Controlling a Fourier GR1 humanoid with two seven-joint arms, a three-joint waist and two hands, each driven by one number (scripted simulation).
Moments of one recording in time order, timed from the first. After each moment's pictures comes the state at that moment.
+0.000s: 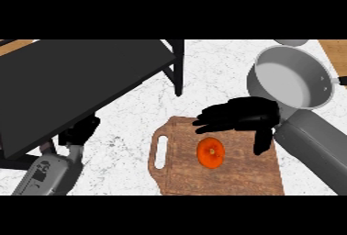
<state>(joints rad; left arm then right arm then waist) -0.26 0.32 -0.26 -1.46 0.33 0.32 -0.07 -0.73 -0.62 0.78 -1.21 0.46 0.35 -0.77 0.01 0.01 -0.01</state>
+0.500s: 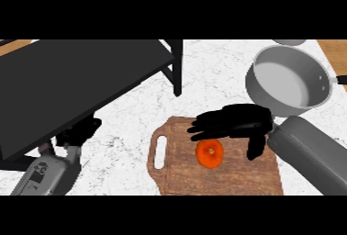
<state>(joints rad) -0.25 0.32 -0.25 -1.47 0.33 0.30 -0.05 -0.69 -0.57 0.78 -1.20 0.51 0.31 -0.80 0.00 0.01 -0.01</state>
